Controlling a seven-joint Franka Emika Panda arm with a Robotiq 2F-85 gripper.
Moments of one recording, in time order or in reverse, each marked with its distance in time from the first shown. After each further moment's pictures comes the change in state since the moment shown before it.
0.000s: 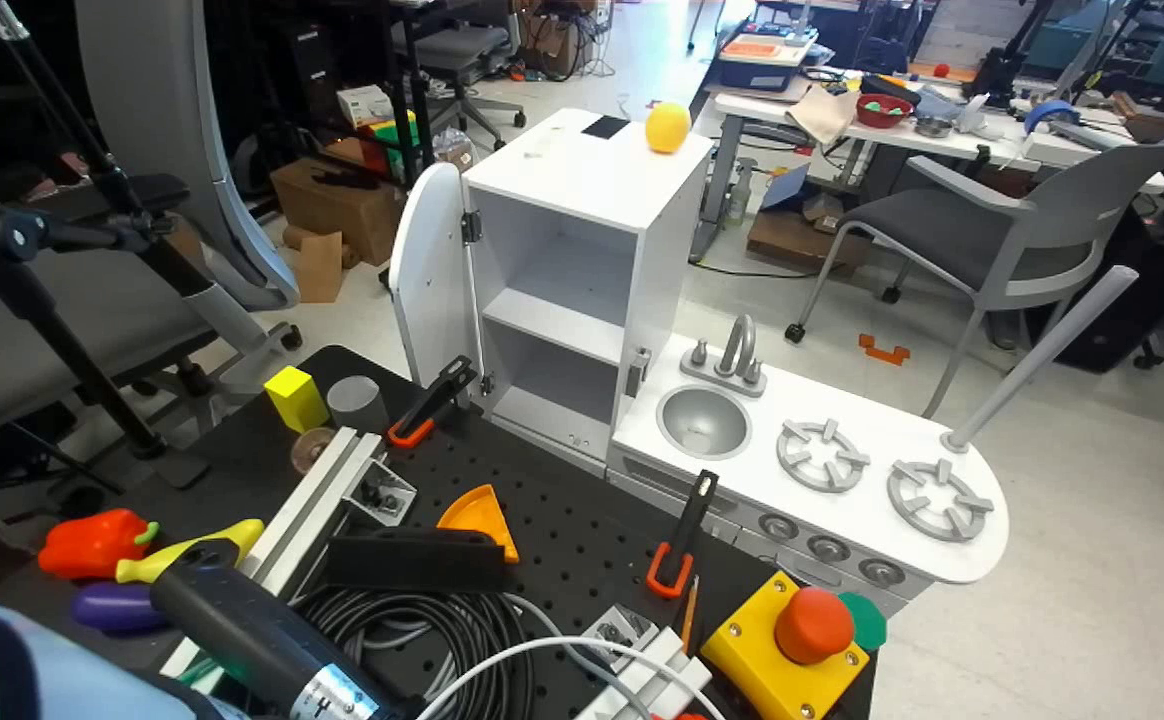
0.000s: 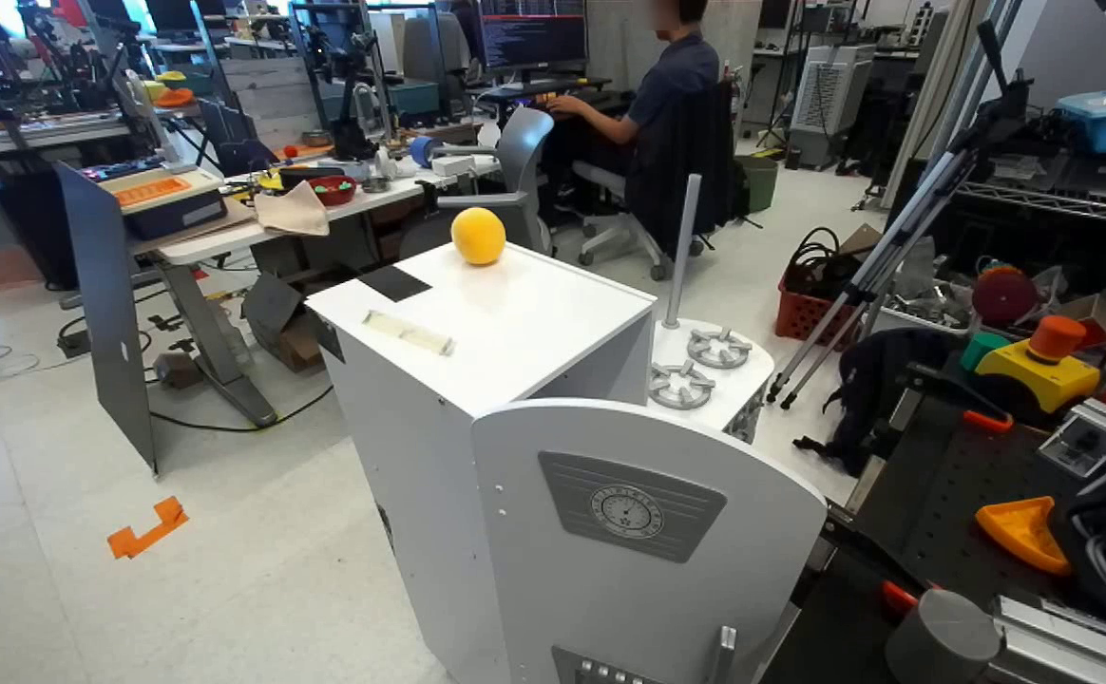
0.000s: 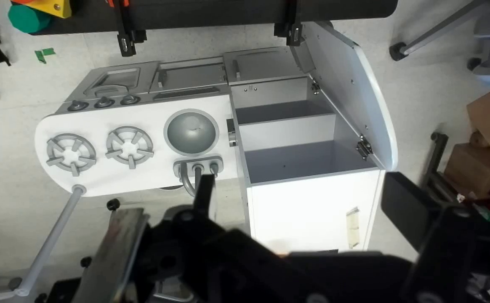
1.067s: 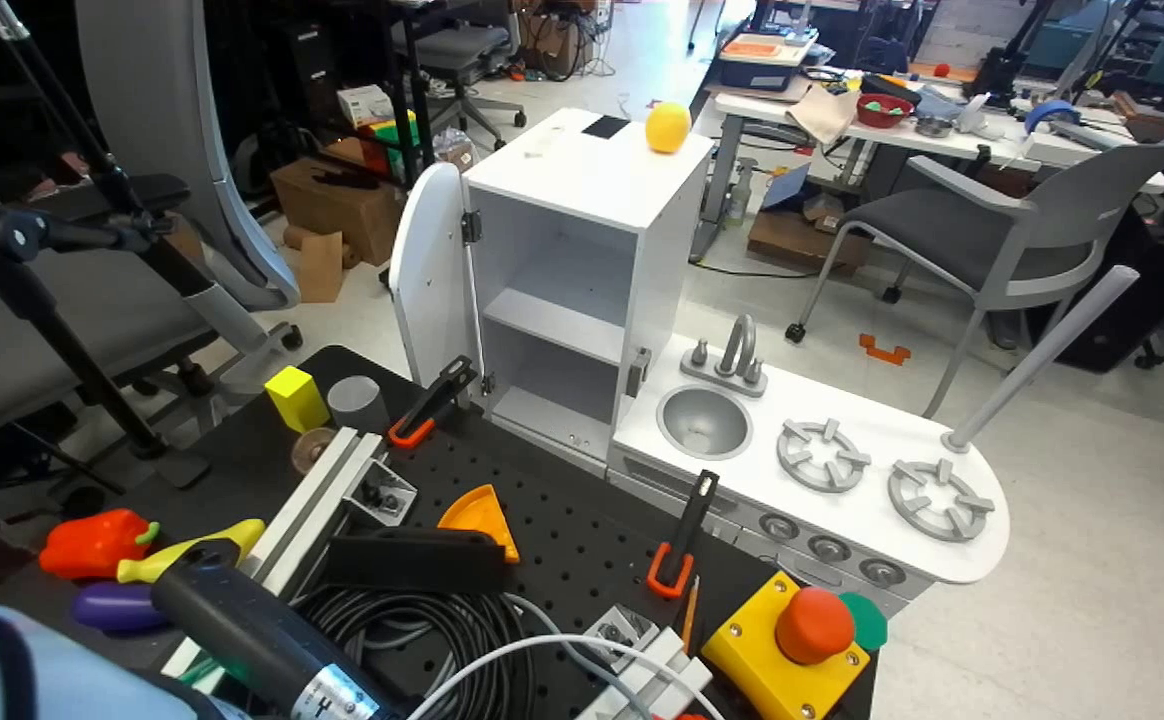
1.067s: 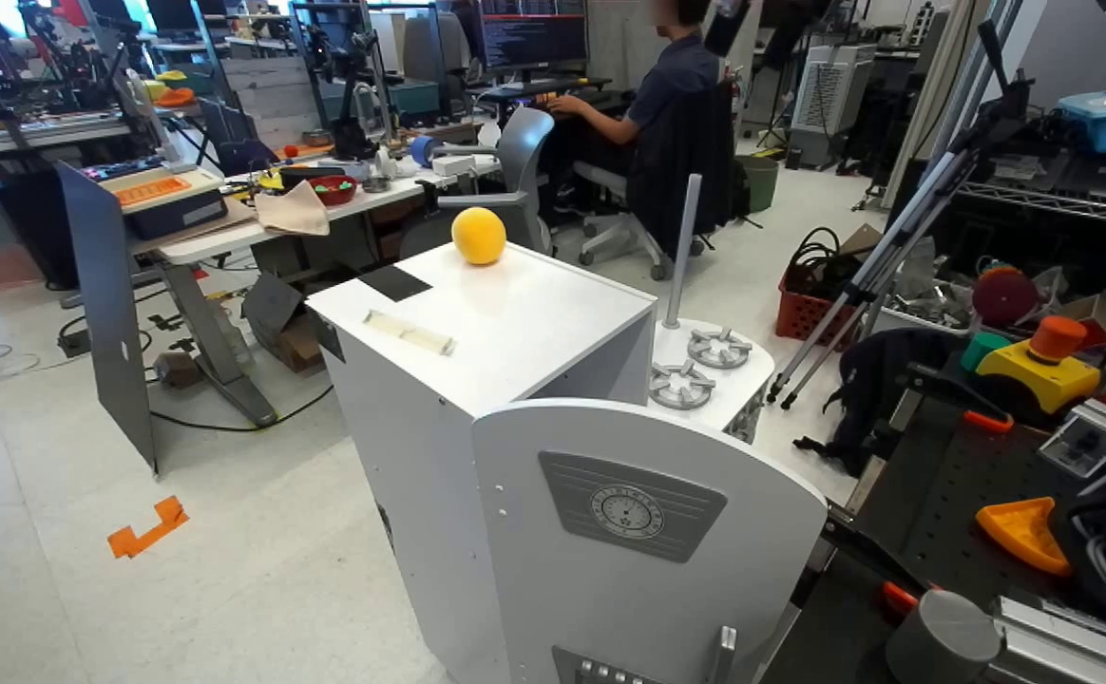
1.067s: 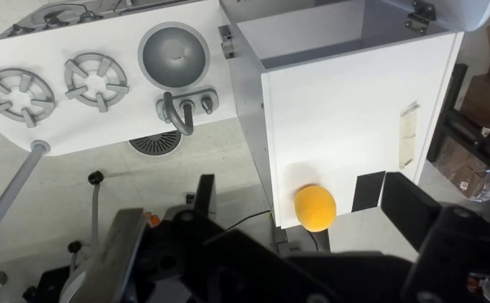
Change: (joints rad) arm 0.004 0.797 -0.074 0.384 0.120 0.456 -0.113
